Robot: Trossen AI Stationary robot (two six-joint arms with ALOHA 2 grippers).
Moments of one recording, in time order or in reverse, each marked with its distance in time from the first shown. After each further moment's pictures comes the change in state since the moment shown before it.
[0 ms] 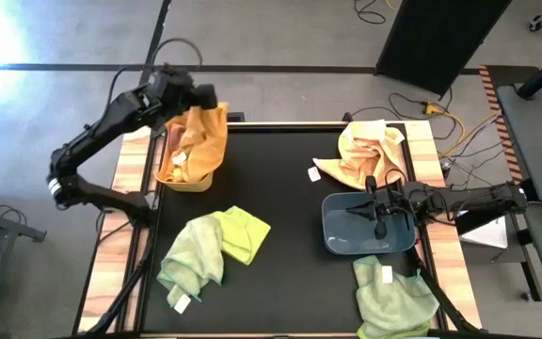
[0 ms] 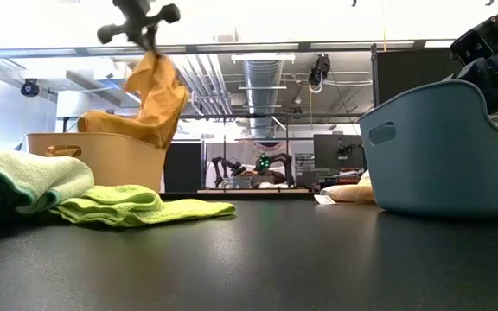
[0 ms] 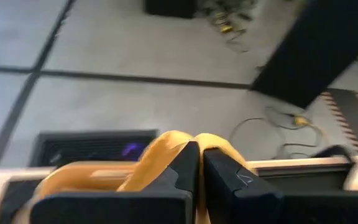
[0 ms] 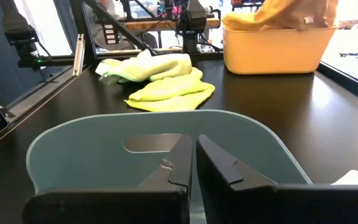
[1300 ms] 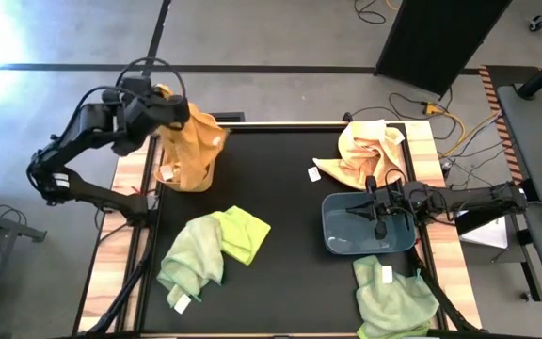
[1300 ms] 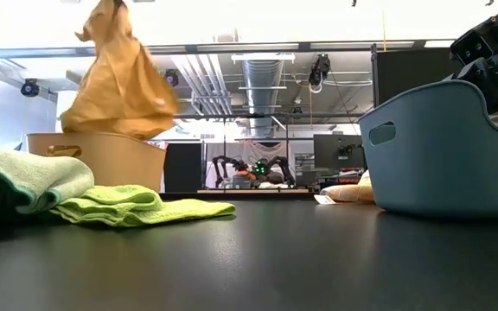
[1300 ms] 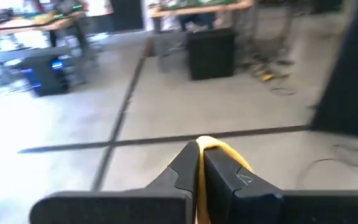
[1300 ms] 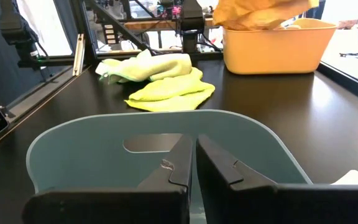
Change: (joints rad) left arm -0.361 -0.057 0.242 -0.466 -0.579 -0.068; right arm 0.000 0.000 0.000 0.000 0.000 0.000
